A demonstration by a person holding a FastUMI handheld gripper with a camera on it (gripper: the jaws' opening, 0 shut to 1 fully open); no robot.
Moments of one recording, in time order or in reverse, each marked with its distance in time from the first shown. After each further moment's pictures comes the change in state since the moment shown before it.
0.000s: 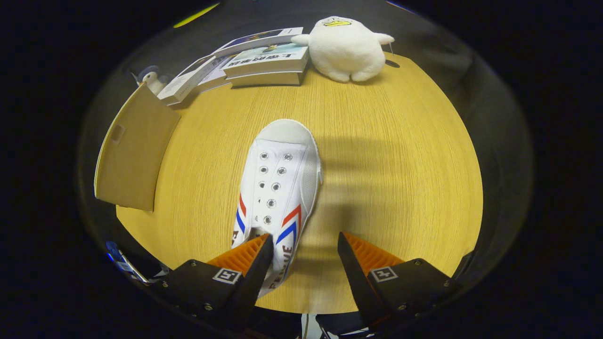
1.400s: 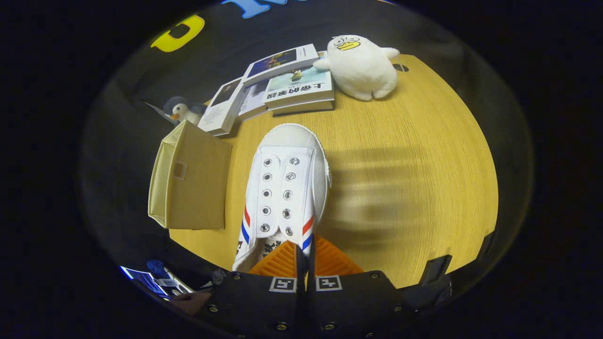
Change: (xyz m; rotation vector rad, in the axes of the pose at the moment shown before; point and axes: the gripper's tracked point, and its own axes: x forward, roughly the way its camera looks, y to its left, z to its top) arm -0.107 0.078 0.030 0.146 -0.045 0.252
